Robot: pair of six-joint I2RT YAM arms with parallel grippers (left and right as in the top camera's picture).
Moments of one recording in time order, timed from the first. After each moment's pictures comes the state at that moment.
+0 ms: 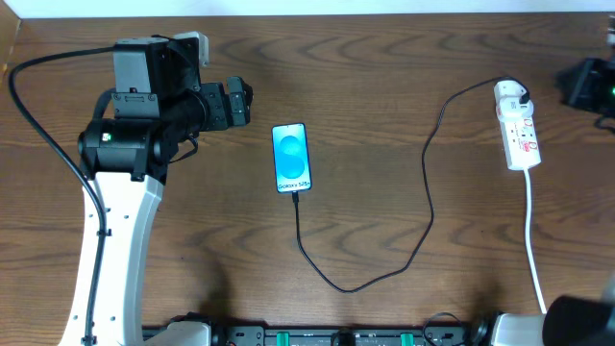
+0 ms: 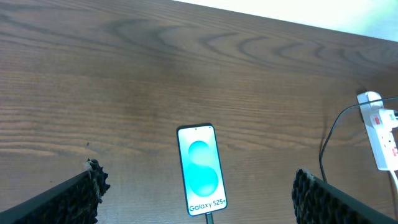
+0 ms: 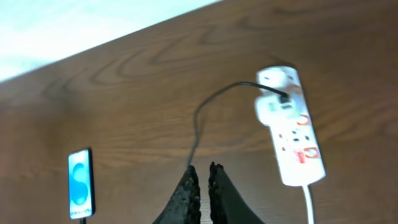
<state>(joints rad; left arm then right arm) -0.05 1.38 1.48 -0.89 0.25 -0.17 -0.34 1.55 1.74 -1.09 -0.44 -0.02</state>
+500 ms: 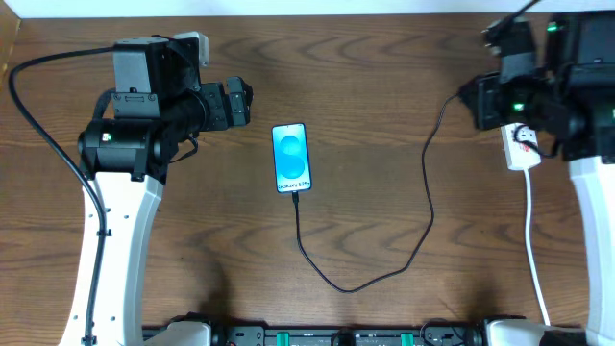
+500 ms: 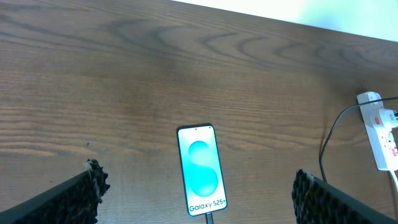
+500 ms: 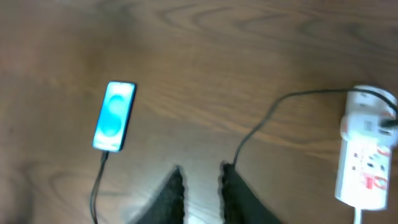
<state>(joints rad) -0.05 1.38 1.48 -0.89 0.25 -0.17 0.09 1.47 1.74 -1.17 -0.30 -0.06</state>
